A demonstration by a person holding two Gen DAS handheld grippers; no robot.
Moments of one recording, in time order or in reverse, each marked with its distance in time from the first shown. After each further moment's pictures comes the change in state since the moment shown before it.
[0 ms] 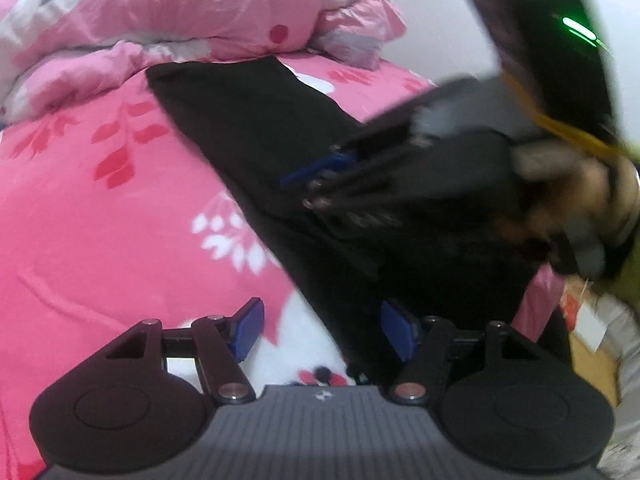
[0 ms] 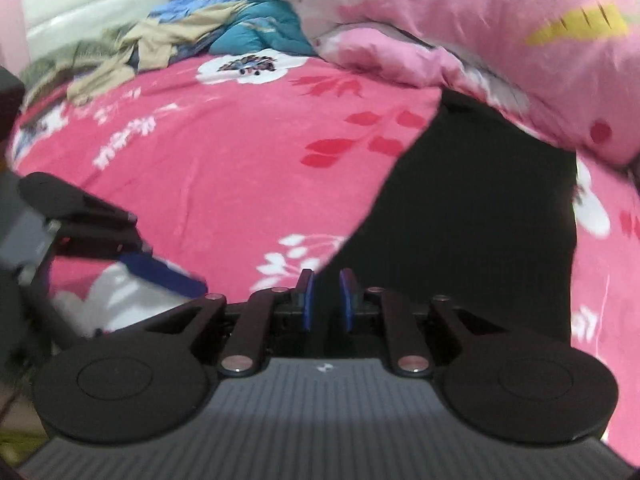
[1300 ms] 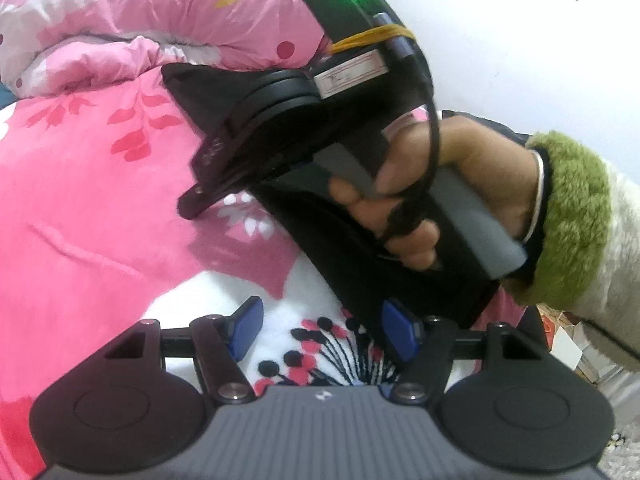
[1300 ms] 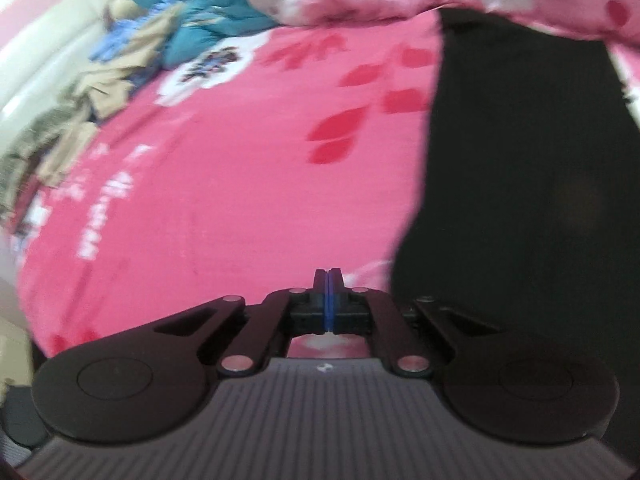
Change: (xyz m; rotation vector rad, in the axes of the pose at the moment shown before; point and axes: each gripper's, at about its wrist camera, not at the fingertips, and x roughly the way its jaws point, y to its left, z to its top) left arm -0.031 0.020 -0.036 -0.092 -0.089 -0.081; right arm 0.071 -0.006 0.032 0.398 0.126 0.140
